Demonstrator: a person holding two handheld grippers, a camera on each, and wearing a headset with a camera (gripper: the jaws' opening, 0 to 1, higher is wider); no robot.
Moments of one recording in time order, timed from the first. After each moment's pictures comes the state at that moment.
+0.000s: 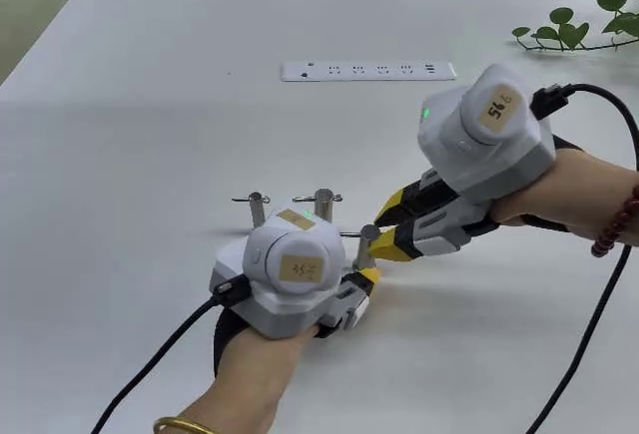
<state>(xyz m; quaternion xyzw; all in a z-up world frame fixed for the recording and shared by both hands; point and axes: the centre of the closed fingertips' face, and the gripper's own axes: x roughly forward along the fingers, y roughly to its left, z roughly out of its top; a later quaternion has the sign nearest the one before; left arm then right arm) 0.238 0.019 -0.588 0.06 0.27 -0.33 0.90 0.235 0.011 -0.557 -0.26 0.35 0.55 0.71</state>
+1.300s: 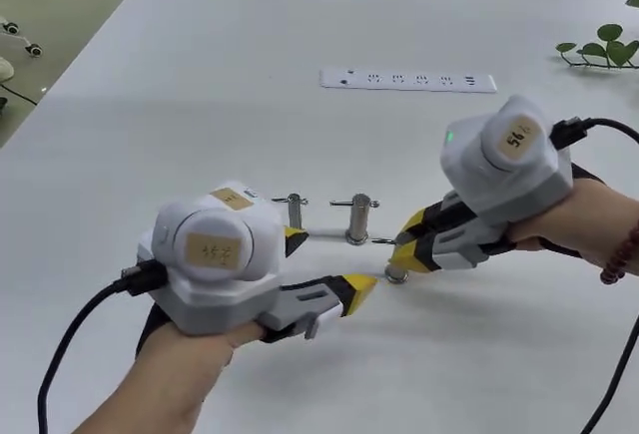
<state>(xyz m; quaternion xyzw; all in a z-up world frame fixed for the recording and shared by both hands) 0.216 0.076 -0.538 0.02 0.25 -0.33 0.91 0.236 0.021 -0.571 -0.26 0.35 0.55 0.71</state>
